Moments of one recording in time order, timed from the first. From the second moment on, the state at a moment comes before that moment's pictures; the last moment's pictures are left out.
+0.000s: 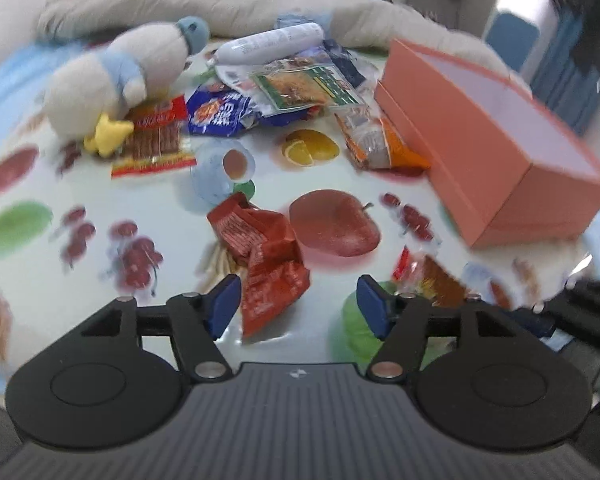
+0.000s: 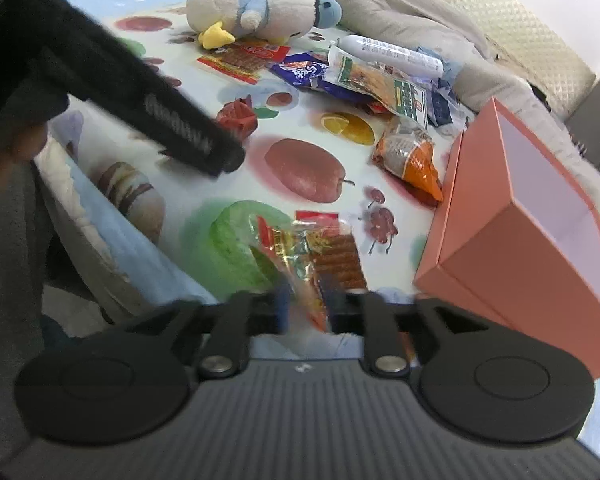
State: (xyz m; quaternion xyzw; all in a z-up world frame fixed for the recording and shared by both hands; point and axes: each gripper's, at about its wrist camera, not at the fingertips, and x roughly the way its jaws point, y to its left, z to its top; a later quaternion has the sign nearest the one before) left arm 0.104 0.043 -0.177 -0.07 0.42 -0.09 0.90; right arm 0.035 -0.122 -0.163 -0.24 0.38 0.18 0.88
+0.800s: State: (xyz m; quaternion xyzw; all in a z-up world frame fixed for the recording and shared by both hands) left arm 0.144 0.049 -0.201 -0.14 0.46 -0.06 0.87; right arm 0.082 -0.179 -0.201 -0.01 0.41 0.12 0.90
